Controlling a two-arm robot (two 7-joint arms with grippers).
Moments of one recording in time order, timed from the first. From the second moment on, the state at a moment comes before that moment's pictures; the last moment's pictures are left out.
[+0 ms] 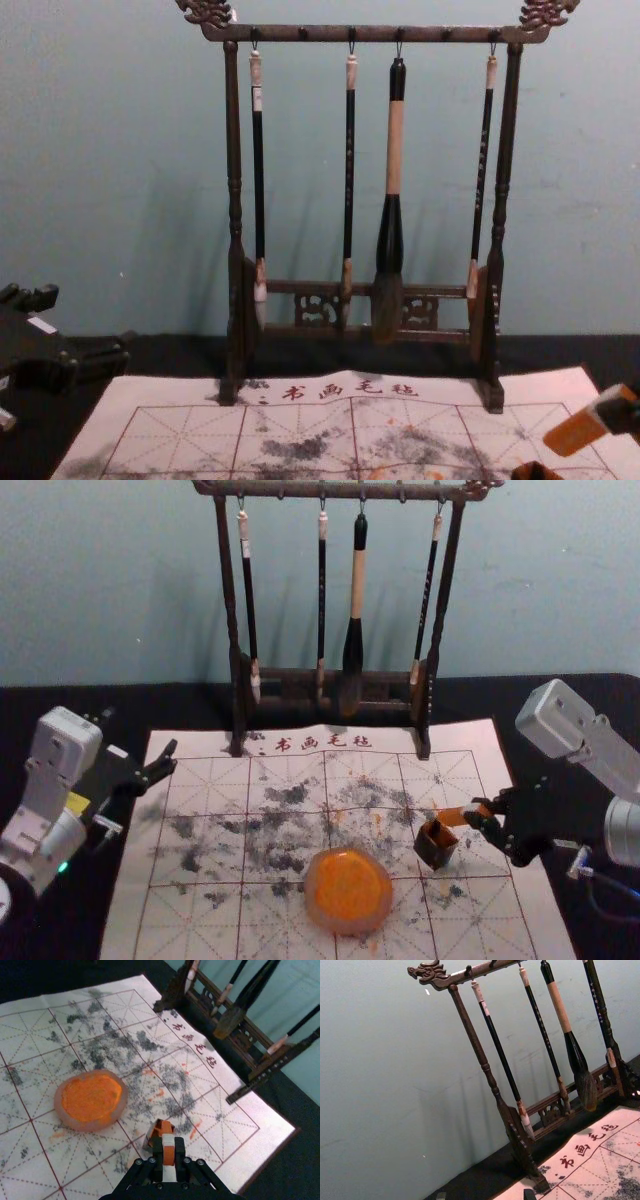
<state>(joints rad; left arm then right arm) -0.20 0.60 0.45 -1.41 -0.25 -0.12 0.03 0.22 0.82 -0.43 -1.86 0.31 0.55 0.52</state>
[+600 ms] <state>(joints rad) -0.20 0.60 0.45 -1.41 -0.25 -0.12 0.03 0.25 0.79 -0.45 -1.84 0.29 0.64 0.54</state>
